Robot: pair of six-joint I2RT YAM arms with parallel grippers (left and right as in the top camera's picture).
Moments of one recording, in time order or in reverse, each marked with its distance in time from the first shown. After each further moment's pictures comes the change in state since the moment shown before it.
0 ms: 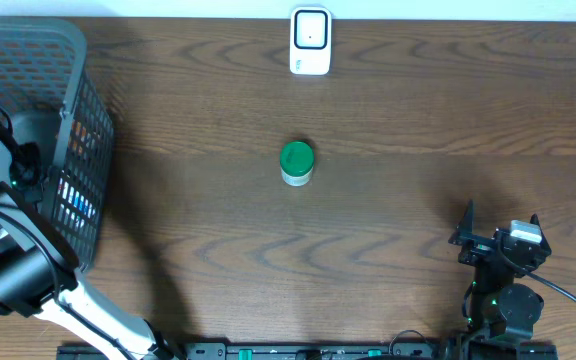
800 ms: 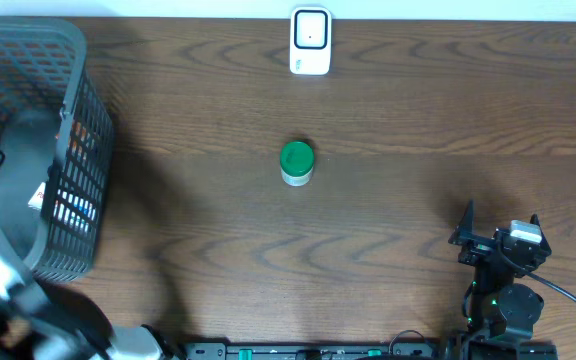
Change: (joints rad) left arm 0.021 -0.441 0.053 0.017 0.239 0.294; right arm 0.000 0.000 0.000 0.000 0.000 0.000
